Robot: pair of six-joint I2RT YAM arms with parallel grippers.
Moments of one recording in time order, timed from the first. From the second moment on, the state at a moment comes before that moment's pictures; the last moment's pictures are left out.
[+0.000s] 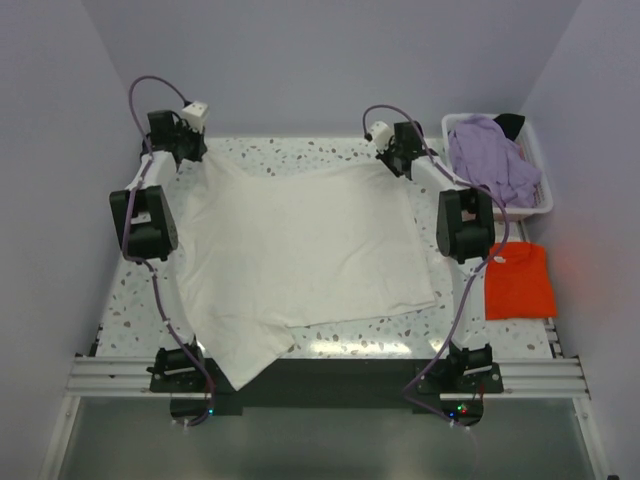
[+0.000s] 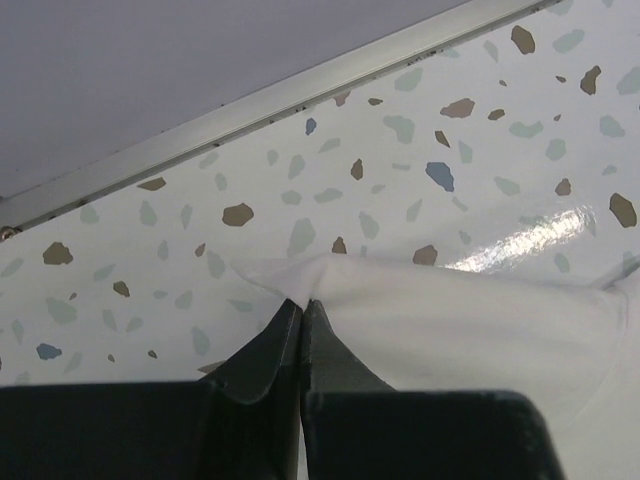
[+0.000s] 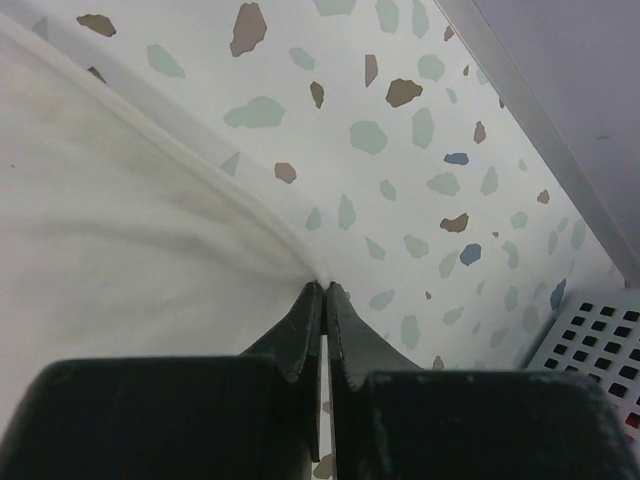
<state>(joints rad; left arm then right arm) 0.18 2.34 1.93 -0.18 0.41 0.36 0.19 2.37 1.92 -0.27 0.03 -0.65</state>
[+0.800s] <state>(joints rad) 0.18 1.61 1.25 -0.31 0.43 0.59 0.10 2.17 1.81 -0.49 -0.18 -0.77</state>
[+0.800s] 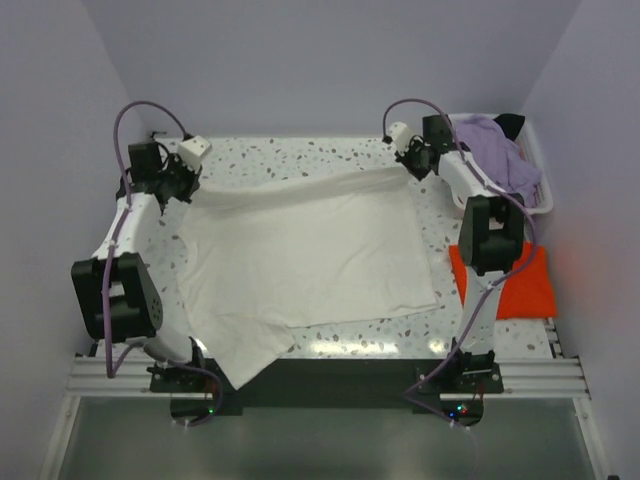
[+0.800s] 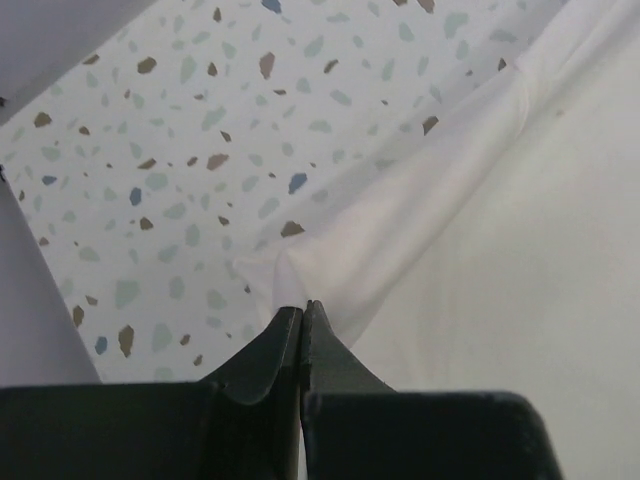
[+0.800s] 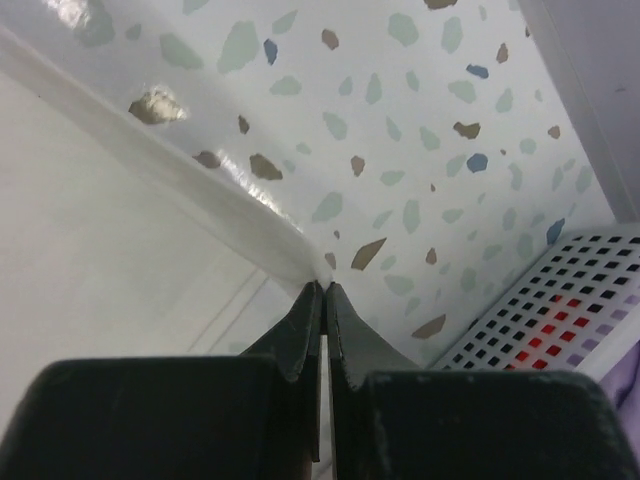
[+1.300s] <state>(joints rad) 0.18 1.47 0.85 -0.43 0.36 0.63 0.09 2.11 1.63 -0.57 -0.18 -0.91</state>
